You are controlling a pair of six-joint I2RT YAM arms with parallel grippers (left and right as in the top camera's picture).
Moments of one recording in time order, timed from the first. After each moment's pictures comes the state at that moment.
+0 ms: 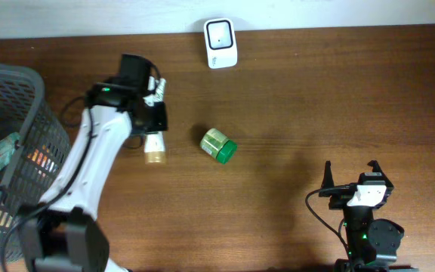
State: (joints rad) left arm -0.20 1.72 1.48 -1.03 0.00 -0.26; right arm -0.14 0.01 0.01 -0.07 -0.07 -0.08
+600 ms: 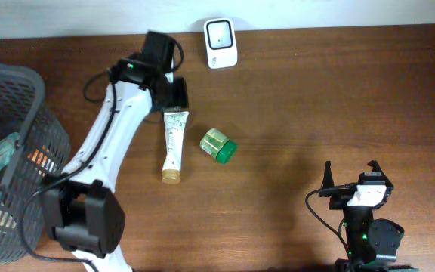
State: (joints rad) left arm -0.27 1.91 1.76 -1.01 0.01 -0.34; right arm -0.14 0.01 0.01 -0.07 -0.07 -0.08
